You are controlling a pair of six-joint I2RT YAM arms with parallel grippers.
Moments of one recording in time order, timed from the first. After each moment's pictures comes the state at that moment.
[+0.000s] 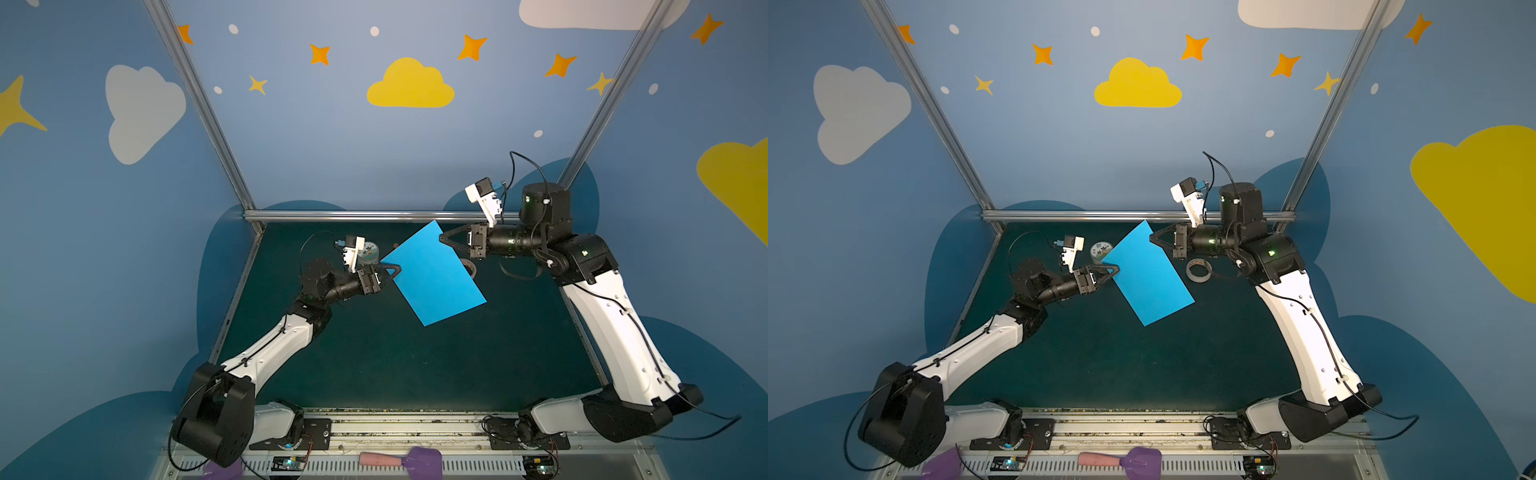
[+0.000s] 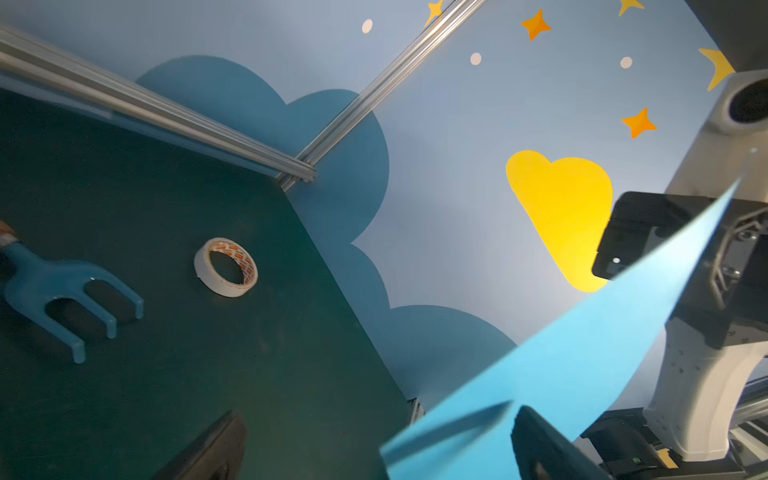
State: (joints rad) left arm -0.40 1.31 0.76 0.55 0.76 -0.92; right arm 0.44 1.40 1.79 -0.82 -0.74 0.39
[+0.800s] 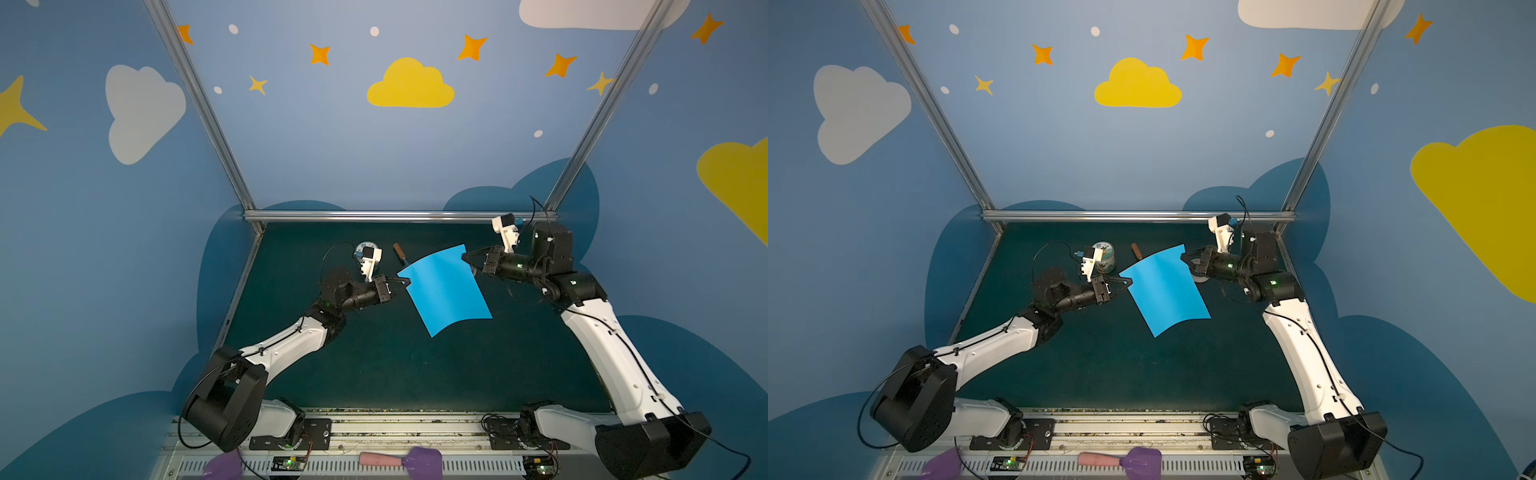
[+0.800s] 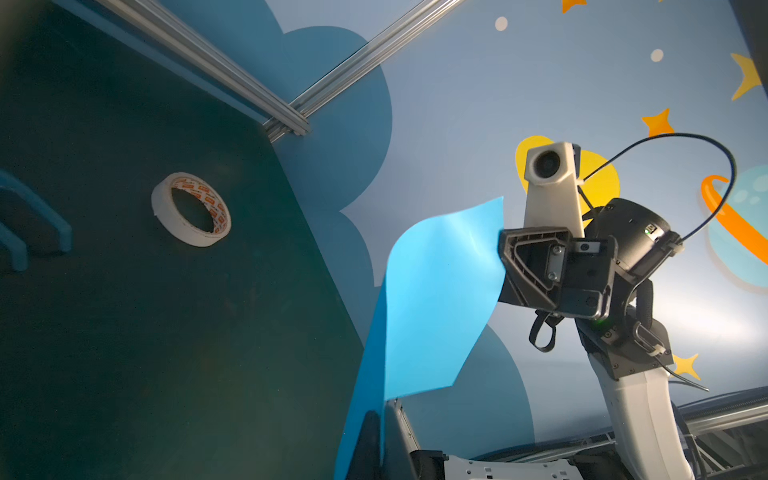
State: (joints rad) left arm -0.50 1.38 0.73 0.57 0.67 -1.01; right arm 0.25 1.19 1.21 -0.51 -0.73 0.58
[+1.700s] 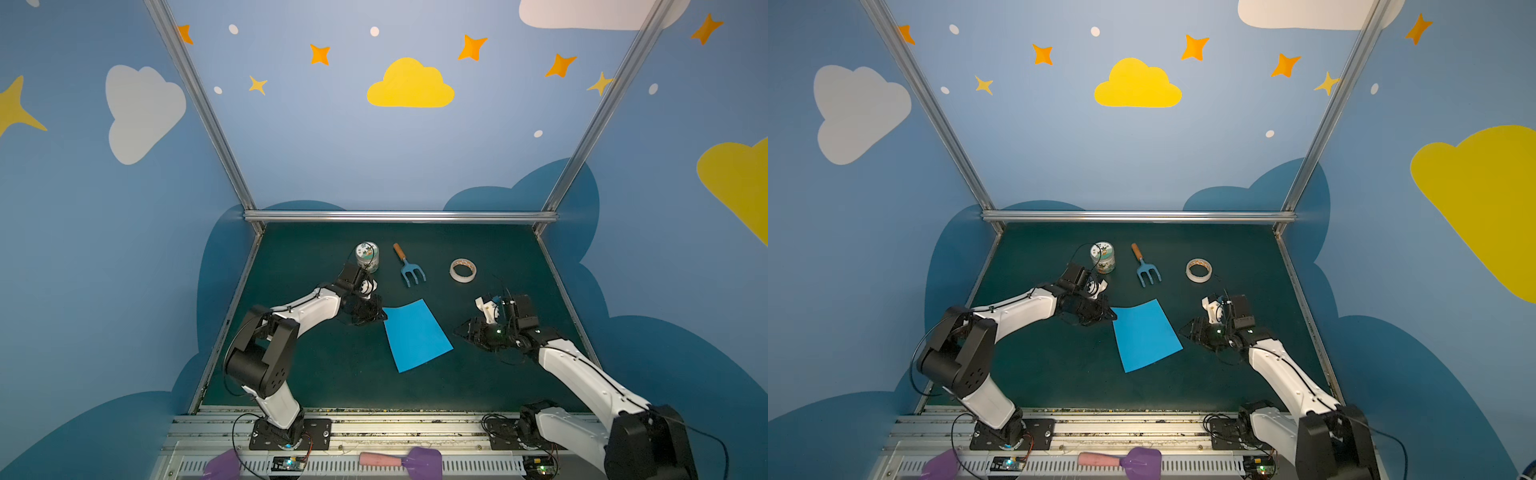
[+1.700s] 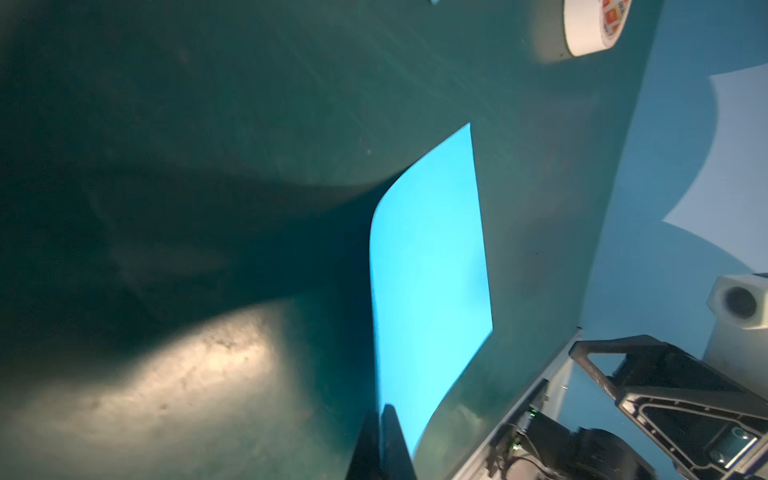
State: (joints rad) left arm -0.42 1.71 1.05 -0.46 0.54 -0.57; right arm 0.30 1.14 0.57 -0.41 -0.62 0.56
